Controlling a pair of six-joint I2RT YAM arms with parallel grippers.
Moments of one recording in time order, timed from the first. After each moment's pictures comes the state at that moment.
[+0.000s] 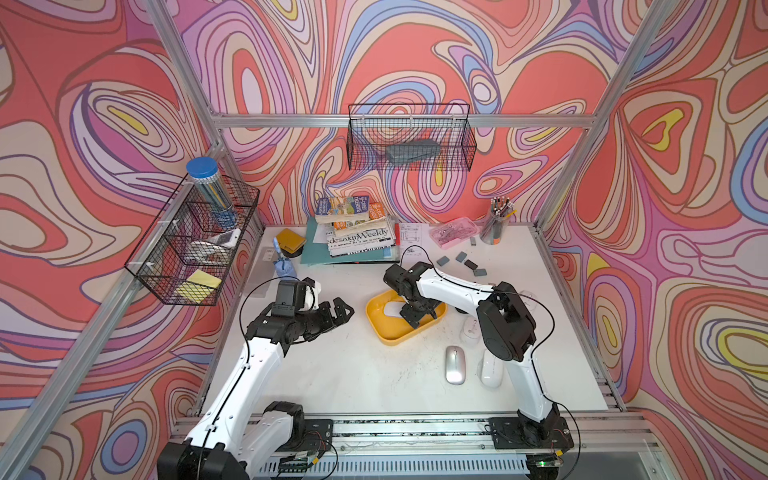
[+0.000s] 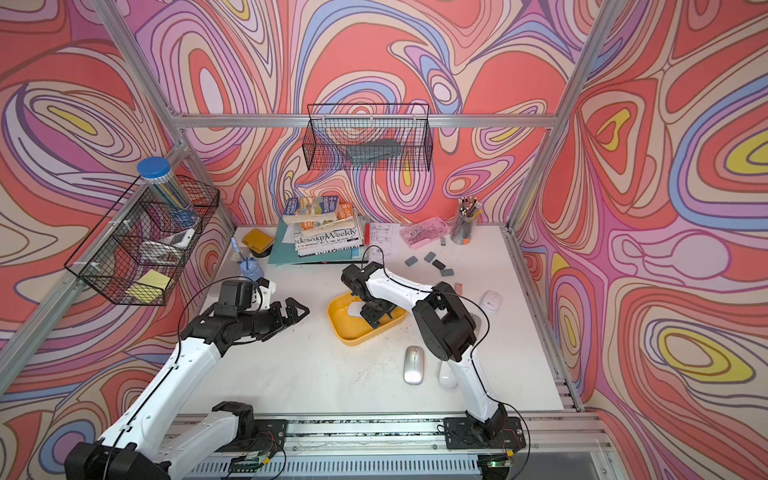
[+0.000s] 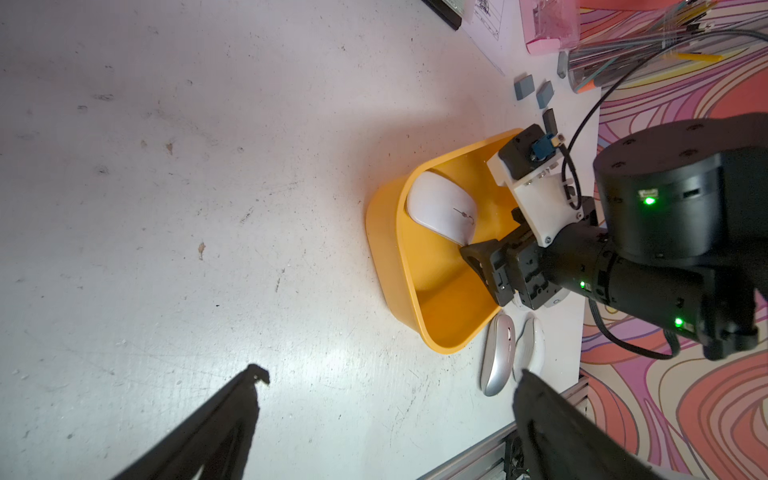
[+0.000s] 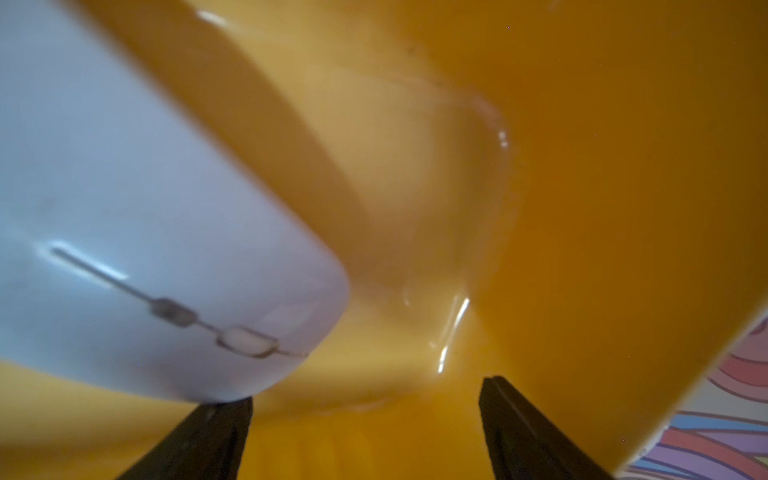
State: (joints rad) left arm -0.13 1.00 0.78 -0.69 0.44 -0.57; right arm 0.74 2.18 1.74 -1.14 0.36 0.06
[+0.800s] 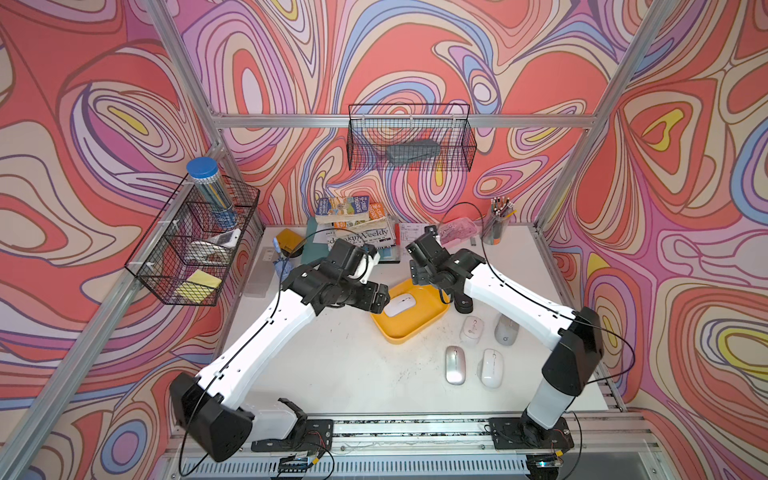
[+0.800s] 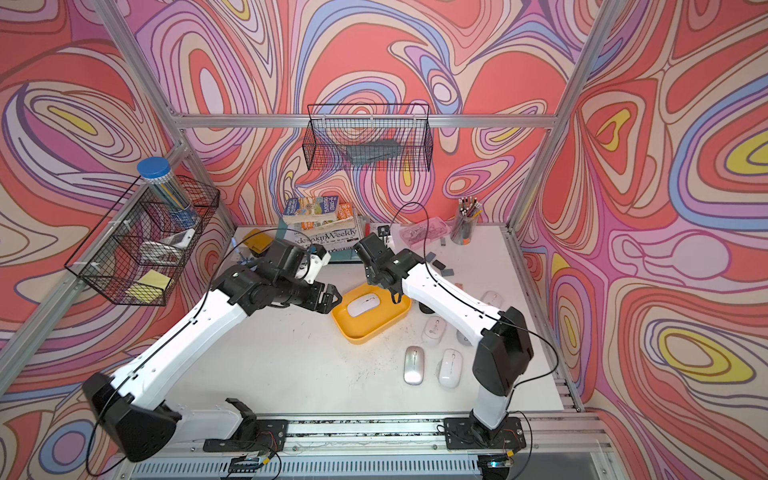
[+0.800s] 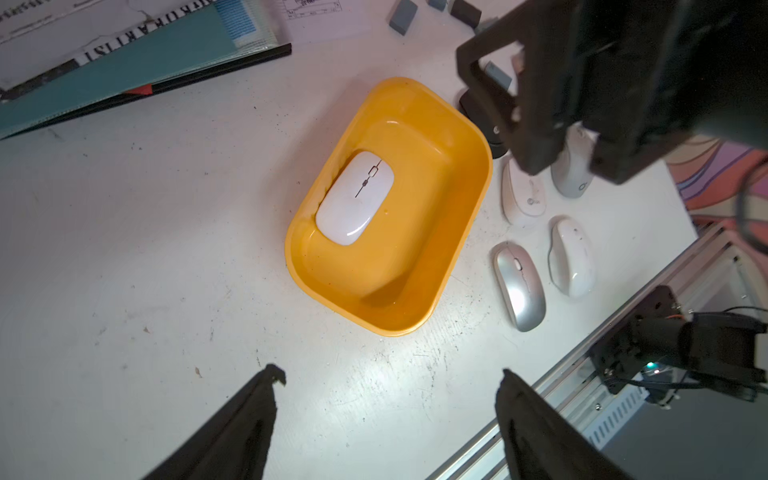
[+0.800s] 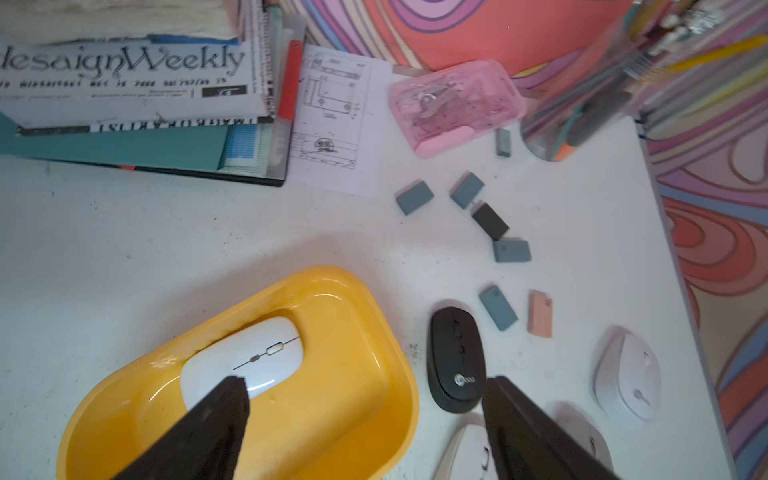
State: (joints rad) left arm -0.59 1.40 1.41 -1.01 0.15 -0.17; right arm 0.73 1.69 1.58 -0.87 0.58 0.50
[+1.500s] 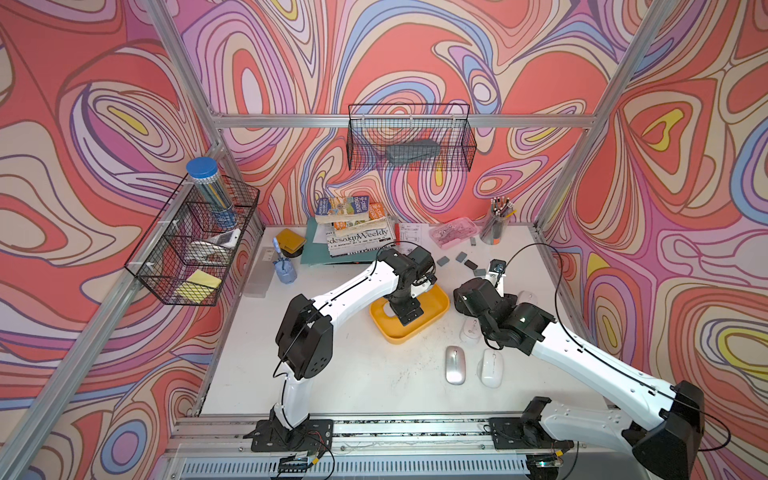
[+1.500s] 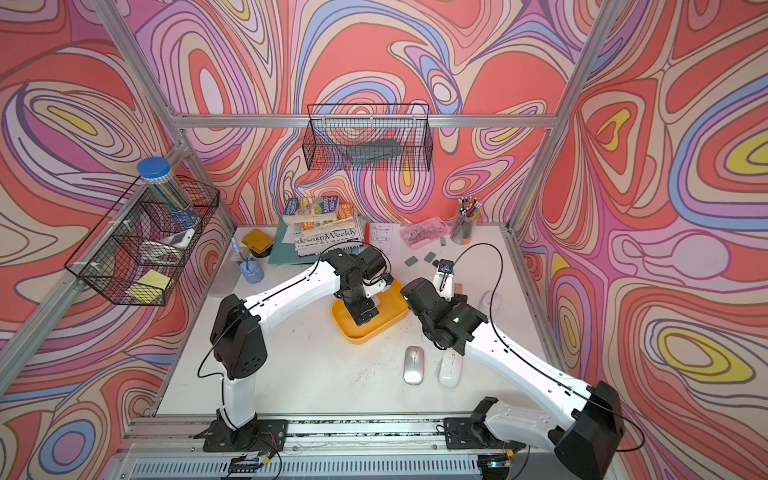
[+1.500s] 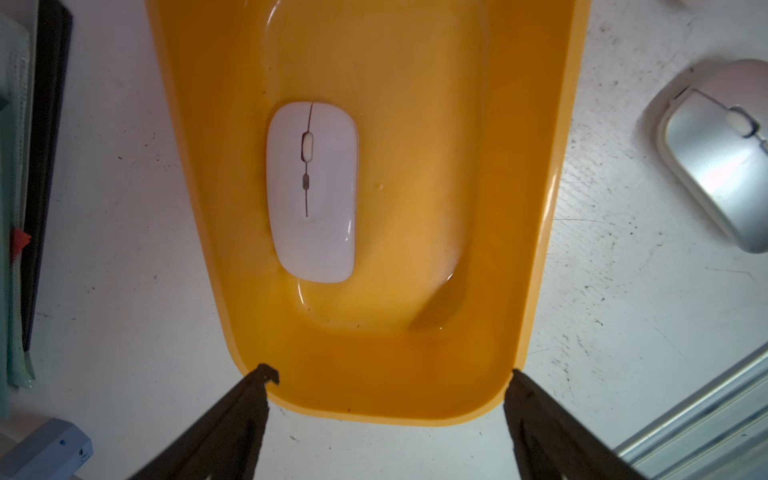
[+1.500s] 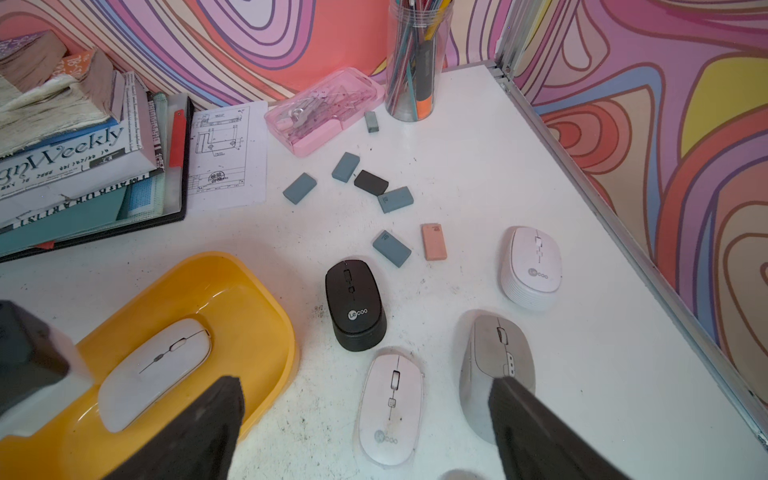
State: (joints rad) left arm -0.77 1.99 1.79 -1.21 -0.07 0.24; right arm 0.73 1.14 0.98 -0.73 0.75 0.72
